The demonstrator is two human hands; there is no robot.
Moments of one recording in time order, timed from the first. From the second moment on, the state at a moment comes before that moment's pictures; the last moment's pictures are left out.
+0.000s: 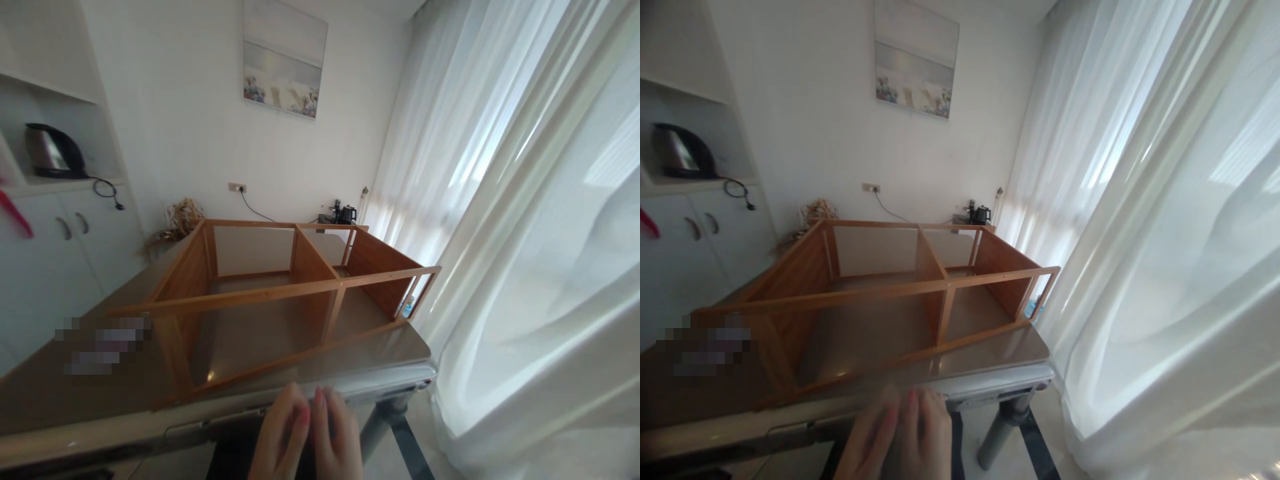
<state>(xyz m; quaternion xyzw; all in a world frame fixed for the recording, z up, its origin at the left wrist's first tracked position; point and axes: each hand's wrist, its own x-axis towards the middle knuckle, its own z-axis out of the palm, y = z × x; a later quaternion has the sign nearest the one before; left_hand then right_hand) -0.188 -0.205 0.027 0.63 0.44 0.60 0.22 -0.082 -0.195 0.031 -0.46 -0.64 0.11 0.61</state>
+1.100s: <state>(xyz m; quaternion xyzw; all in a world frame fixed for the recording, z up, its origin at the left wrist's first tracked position) -0.281 -0.200 0.041 0.70 0.47 0.52 -0.10 -0.159 -0.163 0.049 -0.30 -0.77 0.16 0.54</state>
